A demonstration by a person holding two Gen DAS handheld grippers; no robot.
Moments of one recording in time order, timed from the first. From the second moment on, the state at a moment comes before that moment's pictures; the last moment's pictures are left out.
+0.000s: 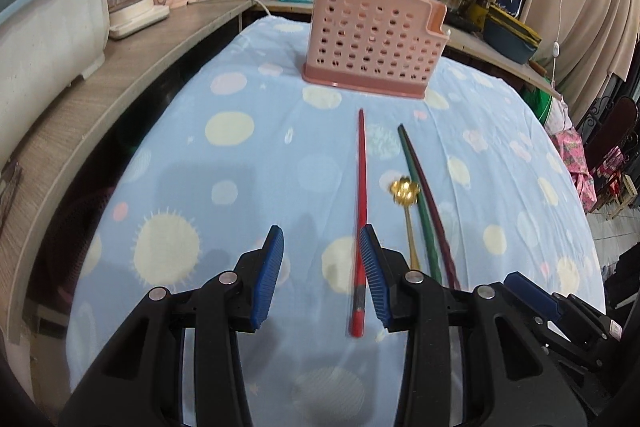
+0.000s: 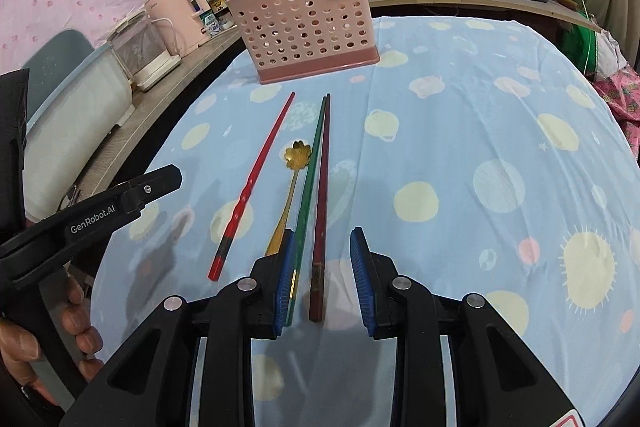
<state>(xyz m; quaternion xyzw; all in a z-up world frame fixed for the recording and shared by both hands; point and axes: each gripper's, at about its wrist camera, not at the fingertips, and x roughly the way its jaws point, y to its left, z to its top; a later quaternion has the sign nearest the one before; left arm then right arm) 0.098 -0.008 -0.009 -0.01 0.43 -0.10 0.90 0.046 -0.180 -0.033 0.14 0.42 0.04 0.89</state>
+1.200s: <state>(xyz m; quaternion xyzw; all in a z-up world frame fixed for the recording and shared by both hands) 0.080 -0.020 -0.056 0.00 0.47 -0.12 0.87 0.045 -0.170 -0.068 0.12 0.45 0.03 0.88</state>
